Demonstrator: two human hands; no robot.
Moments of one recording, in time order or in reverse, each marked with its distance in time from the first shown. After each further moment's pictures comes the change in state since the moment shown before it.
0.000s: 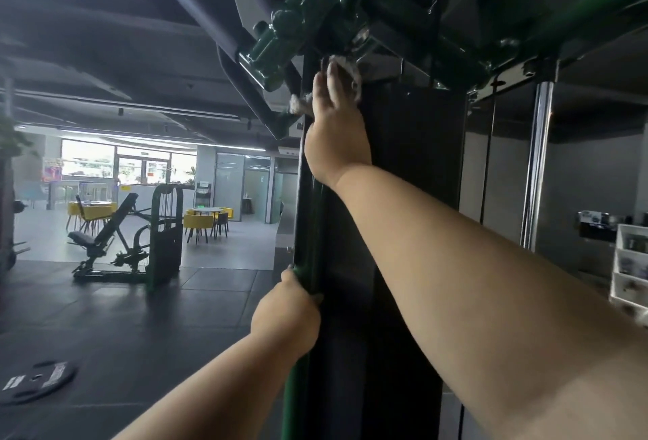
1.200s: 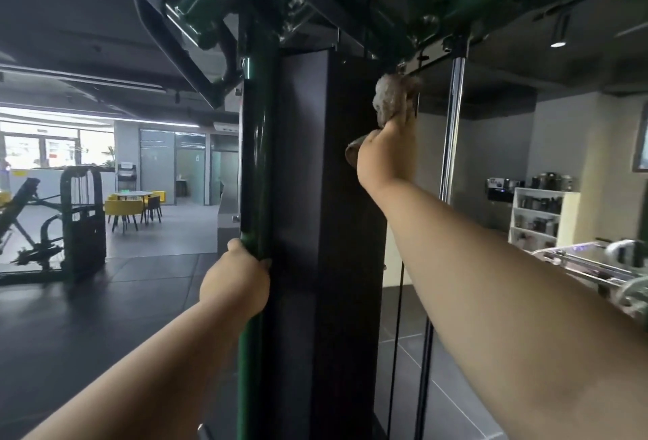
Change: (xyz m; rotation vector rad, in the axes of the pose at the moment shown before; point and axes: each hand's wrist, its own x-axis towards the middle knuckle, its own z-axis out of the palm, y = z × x) left_hand 0.005 -0.007 0.007 0.000 -0.032 0.010; right_hand -0.094 0.098 -0.076 0.090 0.198 0.567
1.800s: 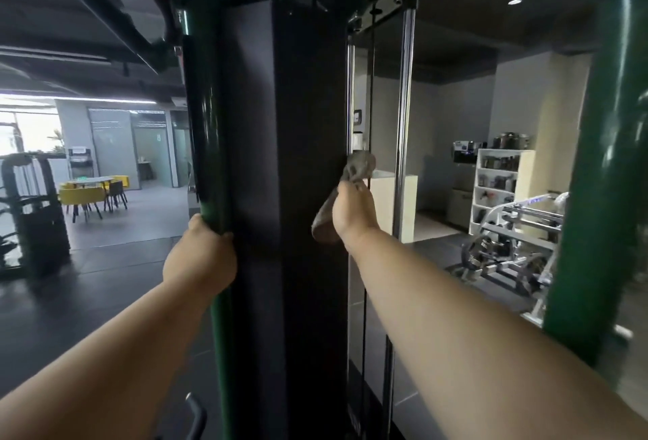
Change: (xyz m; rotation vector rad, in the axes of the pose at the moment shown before) left_hand -0.018 -0.005 0.009 0.005 0.013 0.036; right_hand -0.117 0.059 -0.027 0.350 -0.312 0.729
